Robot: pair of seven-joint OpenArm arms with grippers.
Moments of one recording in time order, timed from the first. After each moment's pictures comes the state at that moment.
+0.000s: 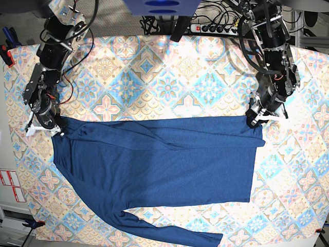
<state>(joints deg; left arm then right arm) -1.5 -10.6 -28.2 63.4 -49.9 -16.5 40.6 12.2 10.8 36.8 54.7 23.8 2.3 -36.4</state>
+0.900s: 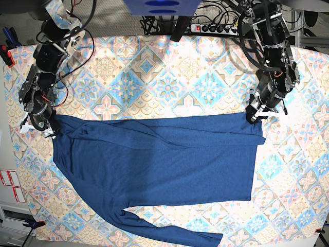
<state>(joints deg) 0.0 -10.7 -28.3 63.4 -49.9 -16.5 40.6 14.4 12.0 38.4 49.9 29.5 1.5 -35.9</state>
